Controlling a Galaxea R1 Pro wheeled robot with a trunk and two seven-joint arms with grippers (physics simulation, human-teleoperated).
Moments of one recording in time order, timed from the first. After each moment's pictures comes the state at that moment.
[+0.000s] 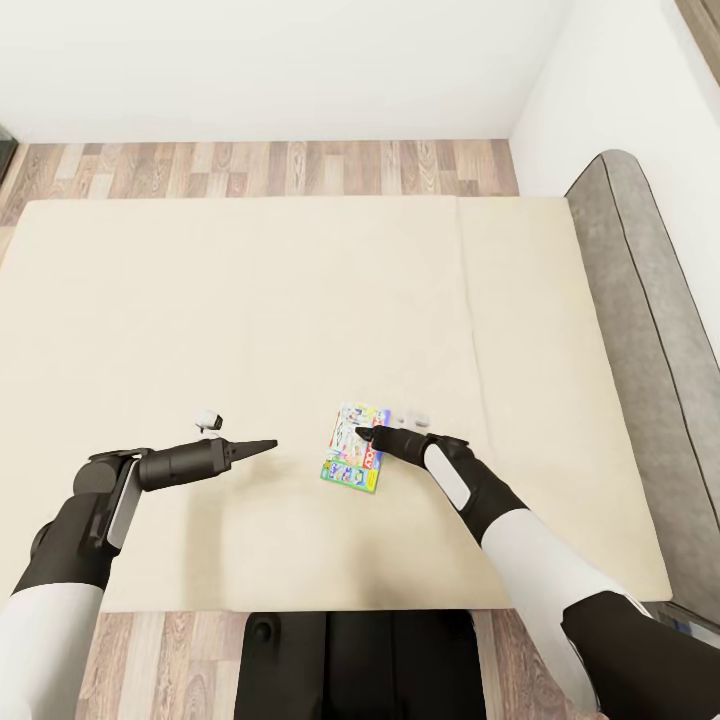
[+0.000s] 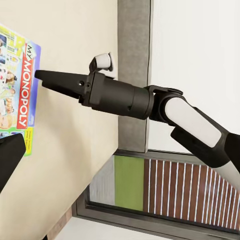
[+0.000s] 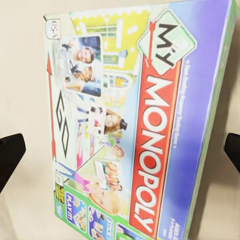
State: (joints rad) left arm -0.71 0.18 0.17 -1.16 0.16 0.93 -1.35; right arm -0.97 0.11 0.28 -0.62 -0.59 0.42 0.15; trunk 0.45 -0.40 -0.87
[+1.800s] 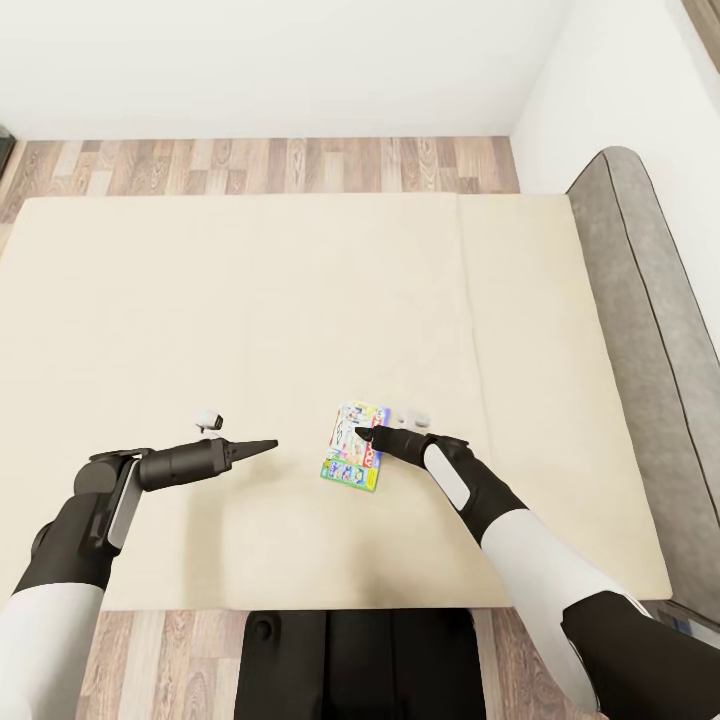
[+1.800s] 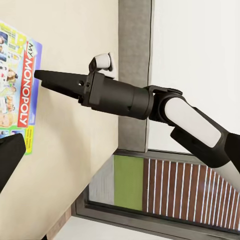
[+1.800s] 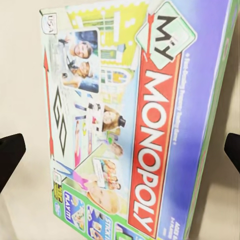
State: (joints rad) left arm -0.71 0.18 0.17 -1.16 0.16 0.93 -1.35; right arm -0.97 0.11 0.28 -0.62 -0.59 0.42 0.15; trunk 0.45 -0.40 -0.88
